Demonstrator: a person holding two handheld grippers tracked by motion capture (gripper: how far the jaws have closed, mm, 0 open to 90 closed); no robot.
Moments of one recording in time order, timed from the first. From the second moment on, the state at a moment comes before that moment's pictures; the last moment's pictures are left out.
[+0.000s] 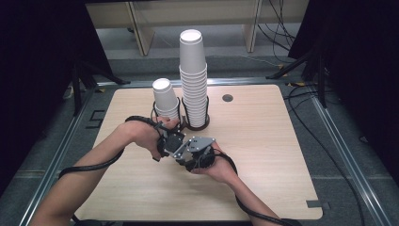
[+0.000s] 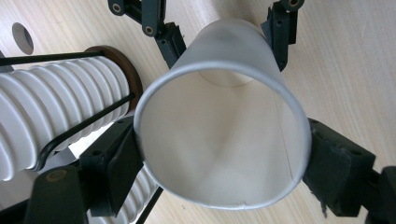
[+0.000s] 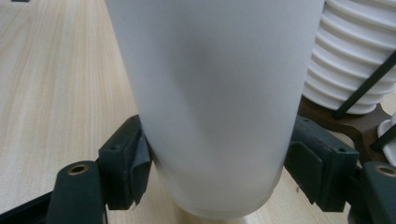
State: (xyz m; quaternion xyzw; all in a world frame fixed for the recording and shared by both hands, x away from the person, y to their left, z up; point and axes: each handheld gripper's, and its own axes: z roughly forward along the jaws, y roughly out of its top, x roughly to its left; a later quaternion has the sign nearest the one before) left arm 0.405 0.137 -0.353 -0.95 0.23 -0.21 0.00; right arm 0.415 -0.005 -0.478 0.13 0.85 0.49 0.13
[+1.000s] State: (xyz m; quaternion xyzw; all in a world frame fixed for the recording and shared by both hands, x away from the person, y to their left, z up) left arm 0.409 0.152 -0.354 -0.95 0.18 -0.22 -0.14; right arm 0.410 -0.014 -0.477 0.14 0.84 0.51 0.15
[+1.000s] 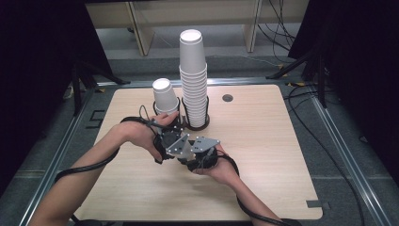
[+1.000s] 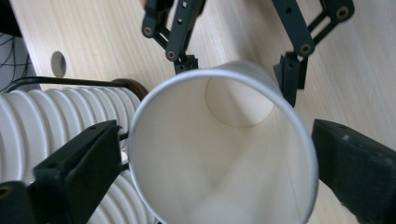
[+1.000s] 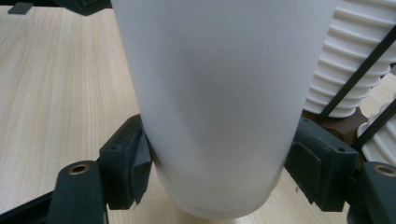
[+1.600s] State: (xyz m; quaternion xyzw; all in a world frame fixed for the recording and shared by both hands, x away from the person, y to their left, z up) left arm 0.418 0.201 -0.364 -0.91 0.04 -0.24 -0.33; right arm 0.410 -0.027 -0.474 0.18 0.80 0.54 0.17
